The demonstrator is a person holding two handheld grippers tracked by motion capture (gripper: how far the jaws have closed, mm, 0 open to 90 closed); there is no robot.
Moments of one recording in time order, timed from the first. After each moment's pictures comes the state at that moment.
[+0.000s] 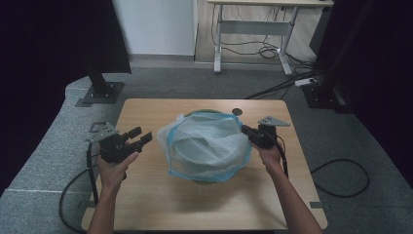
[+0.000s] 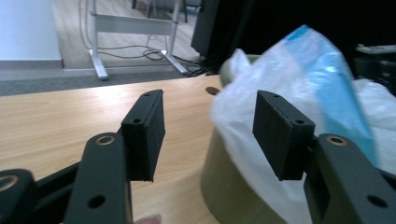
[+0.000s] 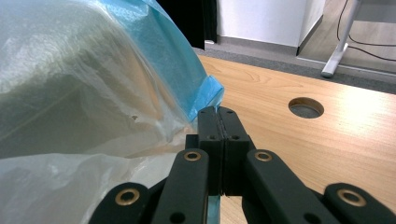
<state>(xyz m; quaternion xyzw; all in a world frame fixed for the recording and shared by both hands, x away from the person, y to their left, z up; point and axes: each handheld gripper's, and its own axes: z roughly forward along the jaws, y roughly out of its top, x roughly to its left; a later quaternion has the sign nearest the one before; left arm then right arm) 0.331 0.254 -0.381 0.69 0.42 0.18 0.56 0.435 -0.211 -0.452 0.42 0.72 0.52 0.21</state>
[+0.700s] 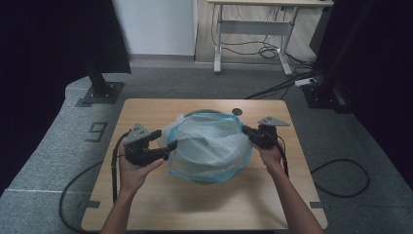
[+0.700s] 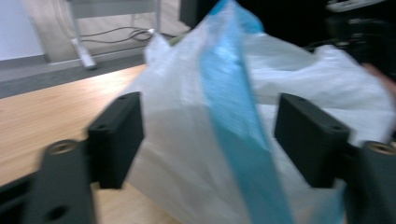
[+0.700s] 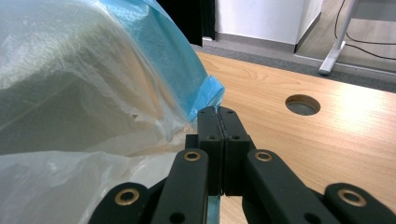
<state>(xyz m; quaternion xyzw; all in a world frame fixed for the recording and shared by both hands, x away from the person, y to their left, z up) 0.330 0.186 -0.368 0.74 0.41 0.19 0.50 0.434 -0.212 -0.451 0.42 0.72 0.51 0.21</state>
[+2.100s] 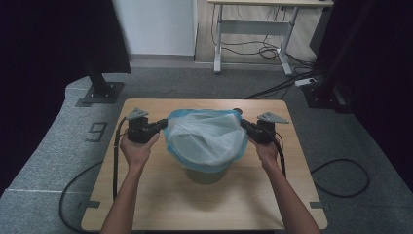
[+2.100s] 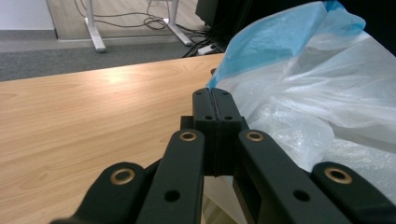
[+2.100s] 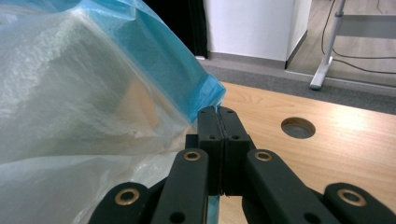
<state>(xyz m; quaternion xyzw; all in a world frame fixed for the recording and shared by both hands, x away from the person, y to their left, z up) 0.404 0.205 -0.391 0.72 0.45 0.15 0.50 0.440 -0.203 -0.441 0.43 0.69 0.53 0.23</state>
